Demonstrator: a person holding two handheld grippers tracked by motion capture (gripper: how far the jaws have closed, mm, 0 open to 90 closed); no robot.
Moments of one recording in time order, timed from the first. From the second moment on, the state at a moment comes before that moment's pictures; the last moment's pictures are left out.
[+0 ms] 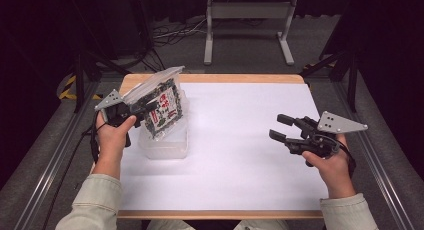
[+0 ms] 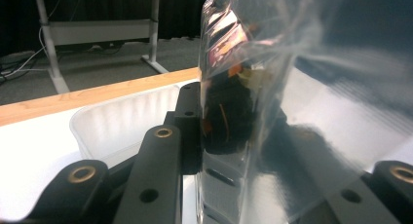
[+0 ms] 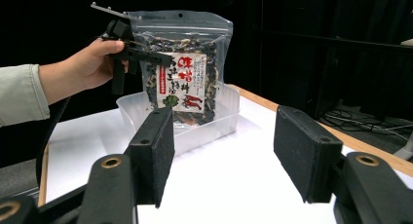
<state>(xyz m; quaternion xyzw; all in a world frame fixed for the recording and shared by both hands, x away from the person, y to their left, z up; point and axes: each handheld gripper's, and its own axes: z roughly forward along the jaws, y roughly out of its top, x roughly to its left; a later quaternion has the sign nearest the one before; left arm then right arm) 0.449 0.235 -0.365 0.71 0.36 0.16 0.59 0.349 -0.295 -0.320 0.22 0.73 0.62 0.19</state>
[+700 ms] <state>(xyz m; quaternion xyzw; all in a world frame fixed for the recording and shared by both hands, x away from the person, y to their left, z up) 0.398 0.235 -0.325 0.70 0.35 0.23 0.58 0.357 -0.297 -0.320 0.22 0.72 0.62 0.19</state>
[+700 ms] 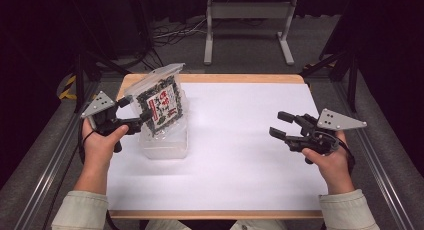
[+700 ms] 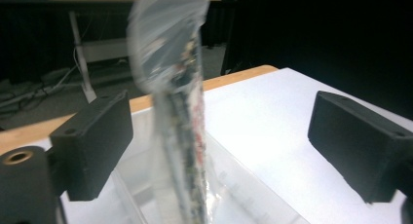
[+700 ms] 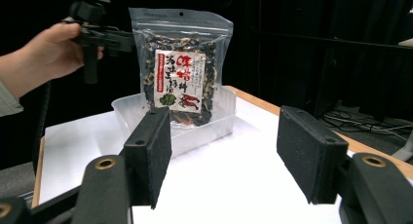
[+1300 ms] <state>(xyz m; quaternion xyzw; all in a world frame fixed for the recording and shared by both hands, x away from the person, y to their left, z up) 0.322 0.248 -0.321 0.72 0.32 0.26 0.56 0.350 -0.316 -0.325 0.24 0.72 0.61 0.21</state>
